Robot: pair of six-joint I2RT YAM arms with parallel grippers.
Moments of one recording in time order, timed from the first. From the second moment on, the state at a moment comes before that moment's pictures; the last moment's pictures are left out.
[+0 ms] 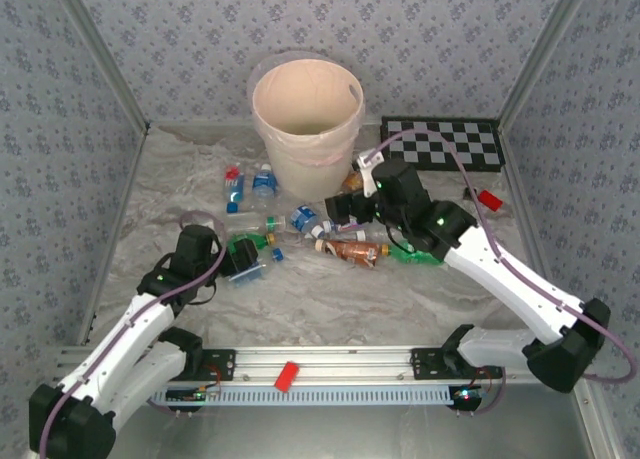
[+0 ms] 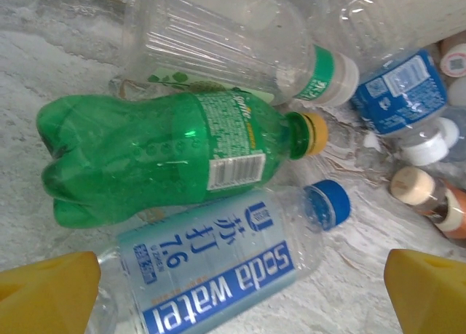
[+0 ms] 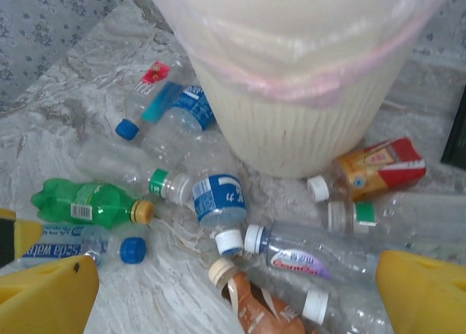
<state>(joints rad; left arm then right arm) -0.39 0.77 0.50 -0.53 0.01 -0.68 0.75 1.18 1.18 -0.55 0.12 0.24</state>
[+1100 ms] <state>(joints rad) -0.74 1.19 0.61 -0.52 0.00 -0.63 0.70 0.93 0.87 -0.48 0.12 0.34</state>
